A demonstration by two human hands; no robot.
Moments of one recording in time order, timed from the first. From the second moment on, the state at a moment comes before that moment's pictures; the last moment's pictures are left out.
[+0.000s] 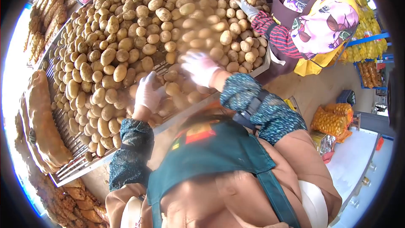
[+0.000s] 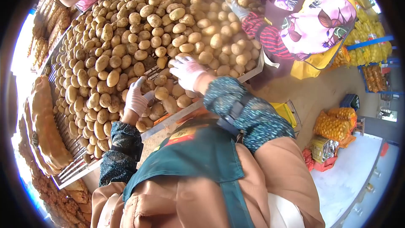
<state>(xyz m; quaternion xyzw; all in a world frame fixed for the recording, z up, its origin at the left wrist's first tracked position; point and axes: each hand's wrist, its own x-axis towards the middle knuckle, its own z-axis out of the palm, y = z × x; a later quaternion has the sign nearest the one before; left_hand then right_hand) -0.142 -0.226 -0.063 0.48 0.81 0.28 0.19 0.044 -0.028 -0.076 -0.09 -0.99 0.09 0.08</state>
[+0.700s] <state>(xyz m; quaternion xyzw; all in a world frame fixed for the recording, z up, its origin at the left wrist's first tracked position) -0.131 -0.183 -0.043 0.58 0.73 0.35 0.07 -0.015 0.018 -0.080 -0.21 -0.98 0.05 -0.04</state>
